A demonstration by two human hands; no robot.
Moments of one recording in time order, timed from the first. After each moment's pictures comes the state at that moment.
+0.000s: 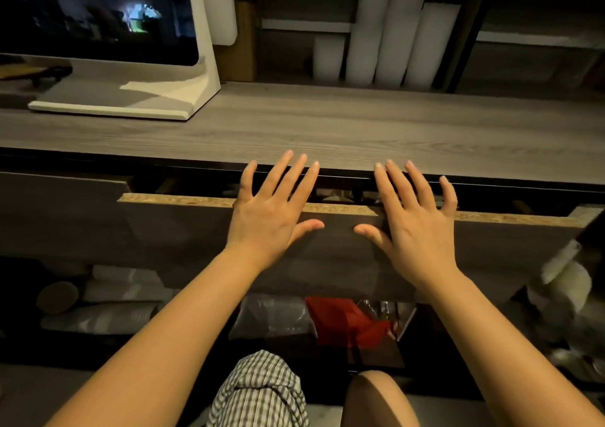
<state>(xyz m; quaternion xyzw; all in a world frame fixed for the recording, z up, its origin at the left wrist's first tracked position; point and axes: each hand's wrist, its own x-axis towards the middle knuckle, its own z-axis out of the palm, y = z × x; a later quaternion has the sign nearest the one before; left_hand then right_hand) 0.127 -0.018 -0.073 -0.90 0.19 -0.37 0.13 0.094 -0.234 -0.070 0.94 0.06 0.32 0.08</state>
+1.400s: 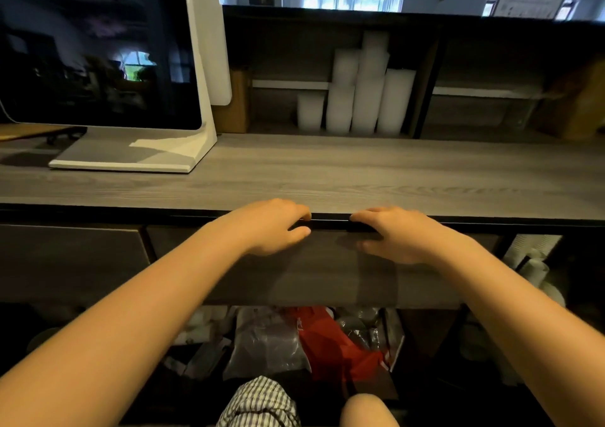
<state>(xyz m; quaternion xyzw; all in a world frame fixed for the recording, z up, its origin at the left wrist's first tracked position) 0.110 -0.023 0.041 -0.95 0.30 0.02 -0.03 0.084 -0.235 0.036 0.99 0.13 -0.03 0.01</state>
